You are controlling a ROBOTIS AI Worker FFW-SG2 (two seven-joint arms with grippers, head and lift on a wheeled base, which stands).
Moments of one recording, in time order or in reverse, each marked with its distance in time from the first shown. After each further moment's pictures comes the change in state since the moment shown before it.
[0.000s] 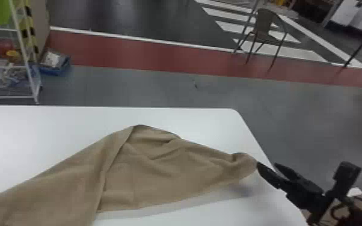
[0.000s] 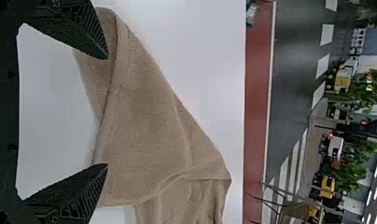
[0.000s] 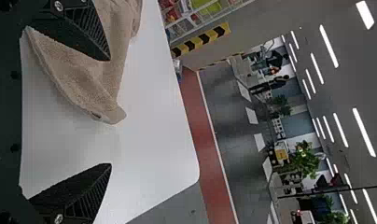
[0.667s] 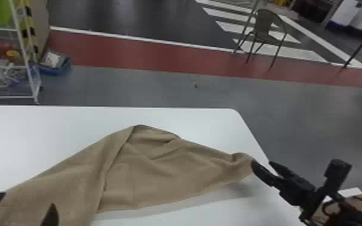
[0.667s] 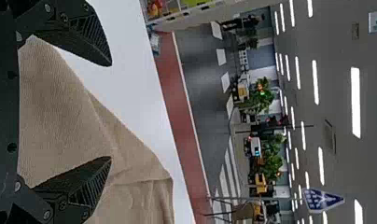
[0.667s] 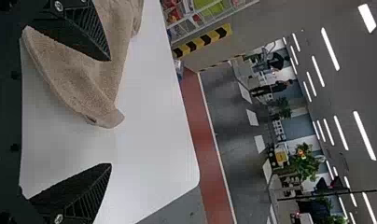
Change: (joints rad) left arm 0.026 0.069 -0.340 0.194 -0.298 -0.626 0.311; right arm -0.017 -0.002 0.036 0.032 0.017 -0.030 -0.016
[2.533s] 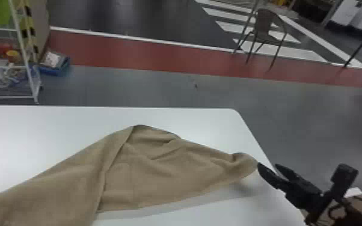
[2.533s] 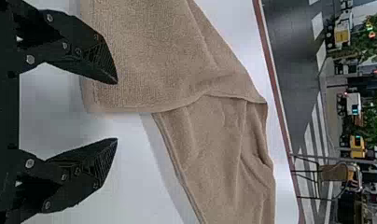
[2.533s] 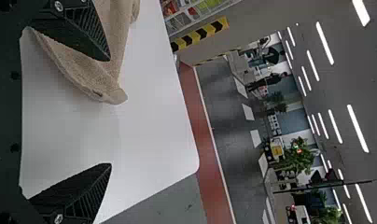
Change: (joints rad) left arm -0.150 0.005 -0.263 0.052 -0.042 0.478 0.020; right arm -0.008 -0.024 -0.035 0.076 -0.022 -0.054 0.014
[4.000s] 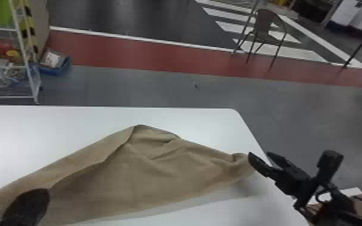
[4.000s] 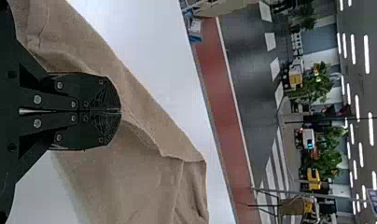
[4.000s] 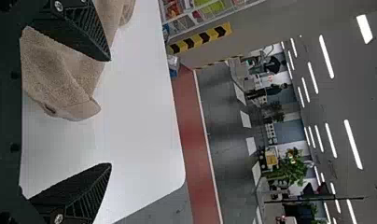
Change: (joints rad) left arm 0.019 -0.001 0.174 -0.252 0.042 0.055 -0.004; right arm -0.070 -0.005 0.073 0.027 0.089 -0.060 -0.021
